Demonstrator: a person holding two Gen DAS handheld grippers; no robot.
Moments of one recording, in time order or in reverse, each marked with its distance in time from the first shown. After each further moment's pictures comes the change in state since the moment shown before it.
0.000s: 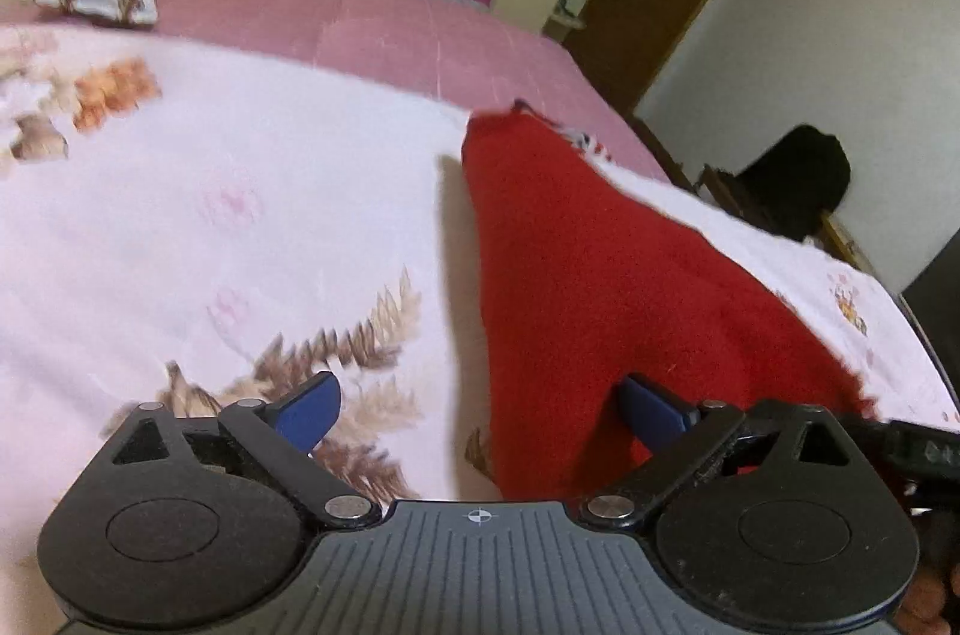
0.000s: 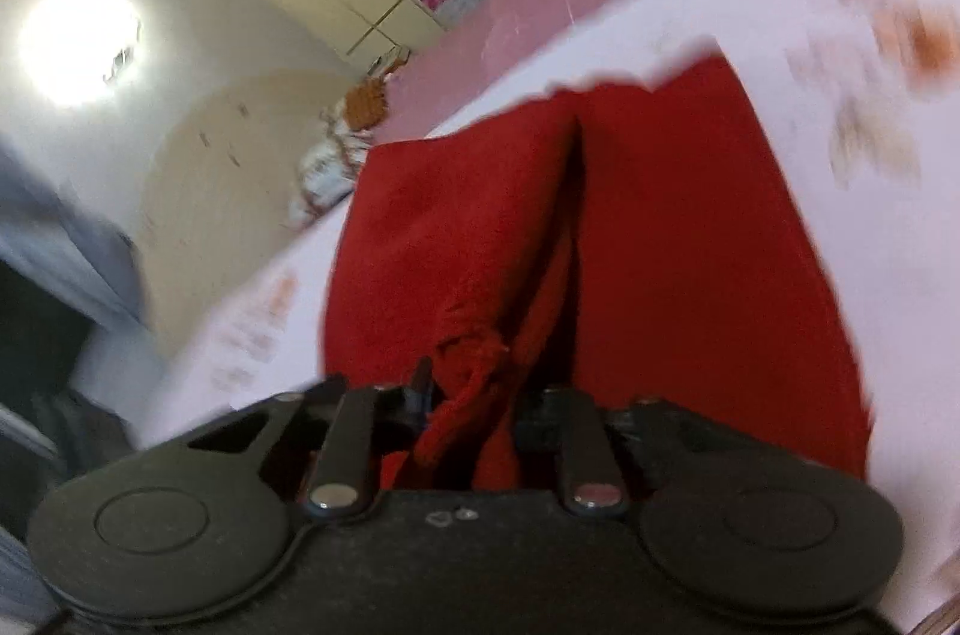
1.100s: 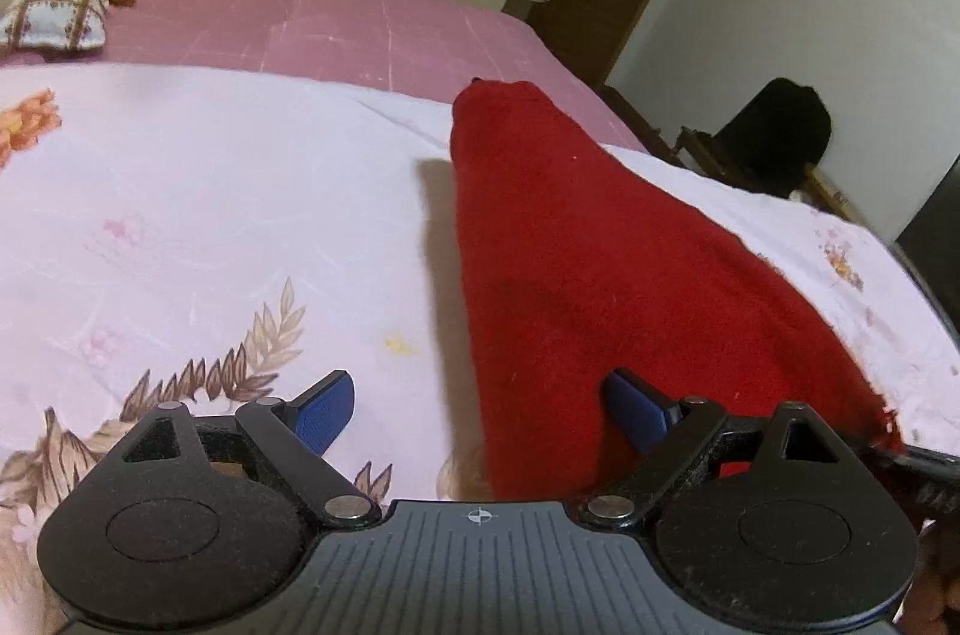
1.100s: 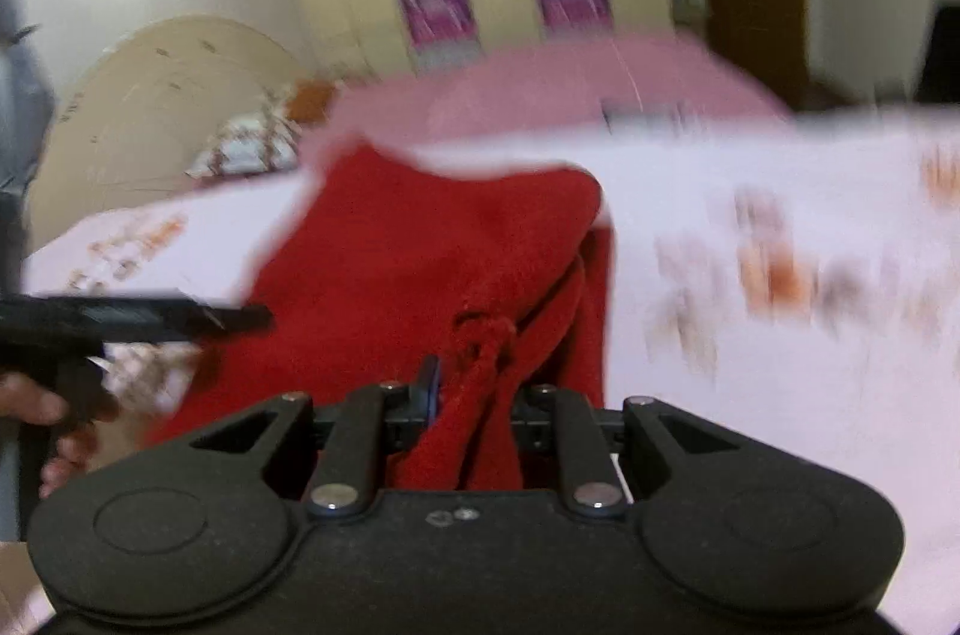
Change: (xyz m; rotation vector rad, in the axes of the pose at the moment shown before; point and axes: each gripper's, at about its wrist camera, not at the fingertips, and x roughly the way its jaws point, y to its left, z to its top) left arm 0.035 -0.046 -0.002 0.119 0.049 -0.019; right arm -0.032 -0.043 -0.016 -0.119 -0.075 -0.188
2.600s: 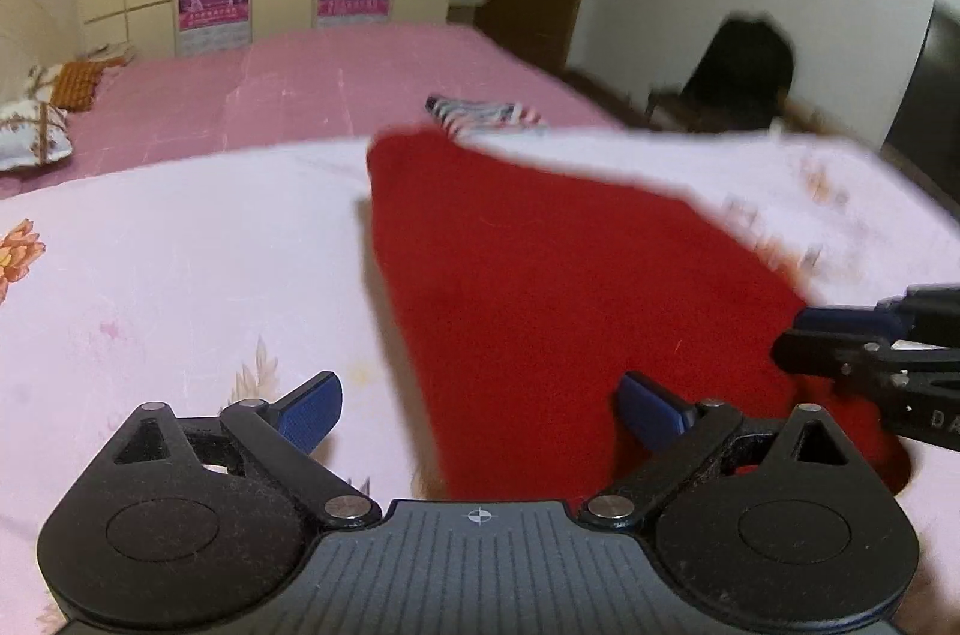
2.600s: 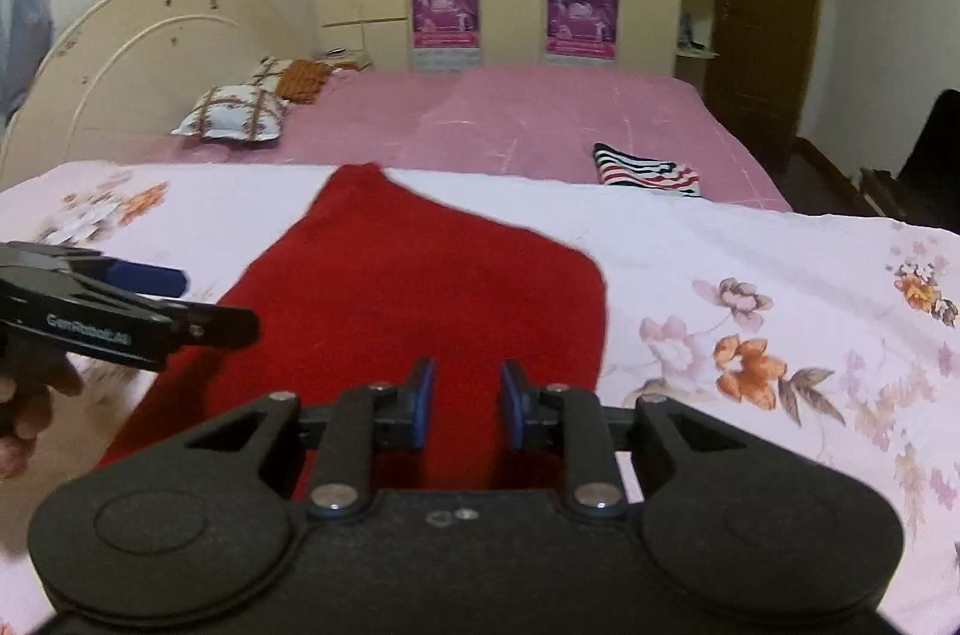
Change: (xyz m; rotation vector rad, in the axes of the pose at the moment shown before) left arm -0.021 -0.031 0.001 0.229 -0.008 0.037; right arm 0.007 0.063 0.016 -0.309 -0.004 -0.136
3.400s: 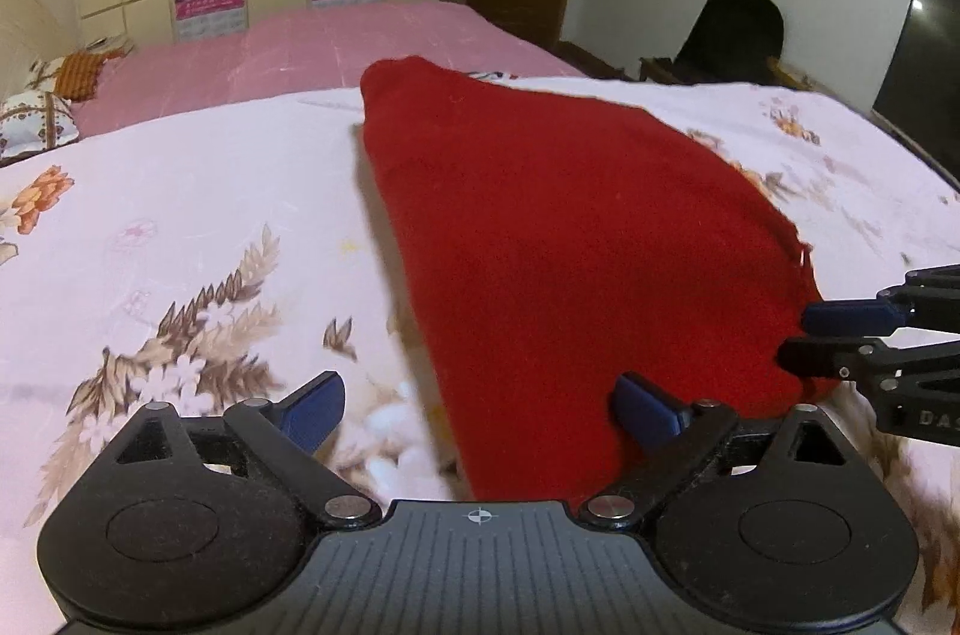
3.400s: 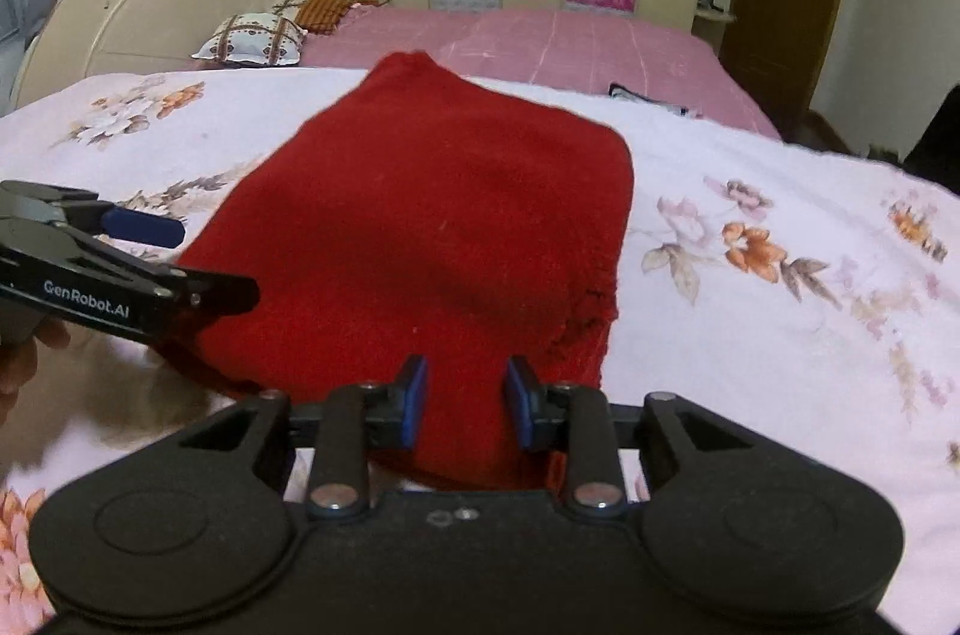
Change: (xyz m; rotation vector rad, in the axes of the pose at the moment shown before) left arm -0.054 -0.017 -0.045 0.026 0.033 0.000; right arm -0.027 0.021 -0.045 -0.059 0.113 -0.033
